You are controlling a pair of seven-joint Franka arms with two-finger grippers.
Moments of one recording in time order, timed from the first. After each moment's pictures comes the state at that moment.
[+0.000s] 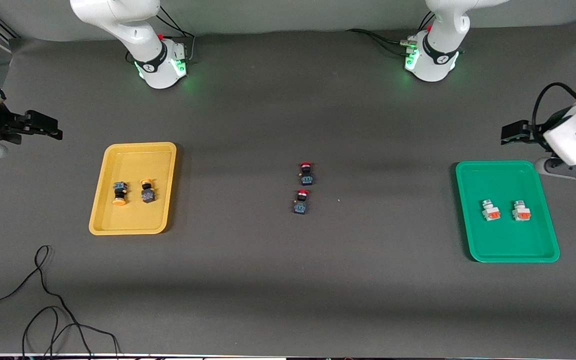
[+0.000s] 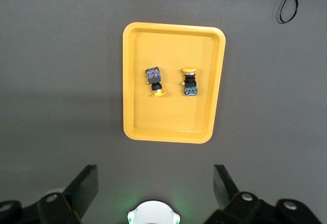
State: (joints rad) left arm 0.10 0.13 -0.19 -1.51 0.05 1.41 0.13; right arm 0.08 0.00 -0.11 -1.60 -0.01 1.45 -0.08
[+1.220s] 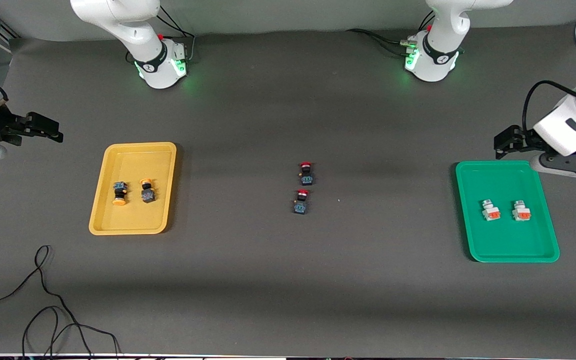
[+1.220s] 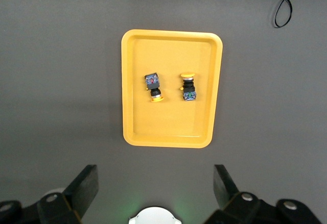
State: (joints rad) left arm -0.02 0.02 -0.06 -1.67 0.05 1.69 0.12; right arm 0.04 -0.01 -0.06 -1.61 -0.02 1.47 -0.07
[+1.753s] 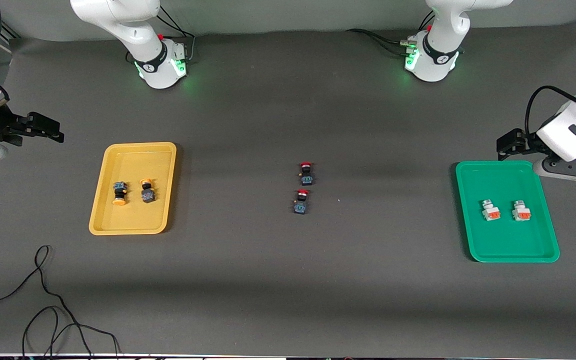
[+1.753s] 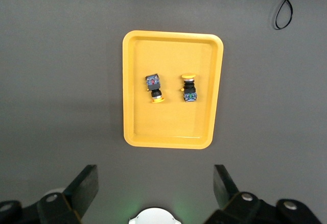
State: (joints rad) left arm -0.02 0.04 -0.05 -1.67 0.05 1.66 0.12; right arm 0.04 -0.01 -0.06 -1.61 -0.02 1.48 -0.07
